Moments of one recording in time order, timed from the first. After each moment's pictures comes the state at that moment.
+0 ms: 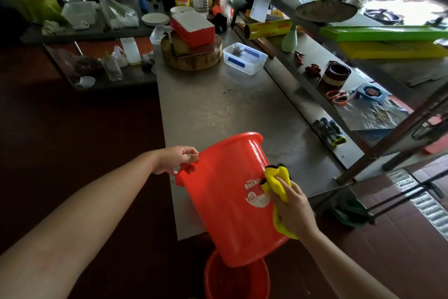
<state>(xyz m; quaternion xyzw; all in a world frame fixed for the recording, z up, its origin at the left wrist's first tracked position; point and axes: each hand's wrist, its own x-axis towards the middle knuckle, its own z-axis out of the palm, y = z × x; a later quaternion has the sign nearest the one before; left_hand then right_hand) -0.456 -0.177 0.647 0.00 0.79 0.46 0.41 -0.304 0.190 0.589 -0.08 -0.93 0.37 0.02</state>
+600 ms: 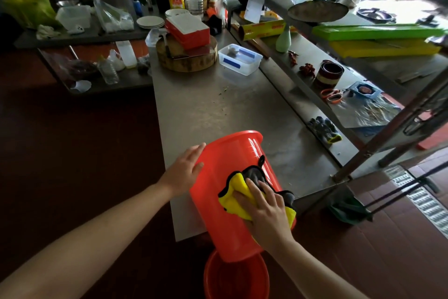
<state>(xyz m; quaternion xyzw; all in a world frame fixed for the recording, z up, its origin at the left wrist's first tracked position) -0.402 -0.132 0.617 0.18 0.94 0.30 0.03 -0.276 0.134 0.599 0.16 -0.98 0.08 0.09</state>
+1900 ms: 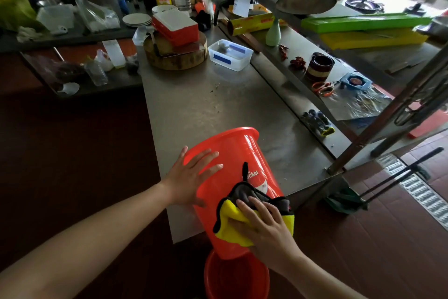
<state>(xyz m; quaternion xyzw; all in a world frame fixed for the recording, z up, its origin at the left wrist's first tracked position) -0.404 -0.118 0.613 0.38 0.92 -0.10 0.04 -0.240 0.154 0.585 0.27 -0.96 0.04 0.06</state>
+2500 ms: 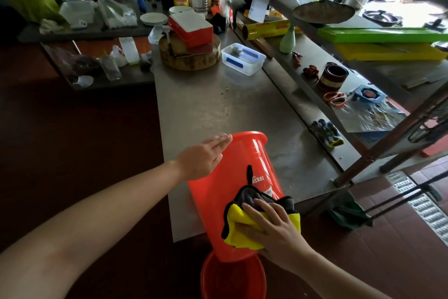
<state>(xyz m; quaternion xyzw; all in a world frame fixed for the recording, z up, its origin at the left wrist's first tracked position) -0.436 -0.092 0.657 0.37 0.92 0.16 0.00 -0.262 0.181 0.598 0.36 -0.93 -0.03 -0.01</state>
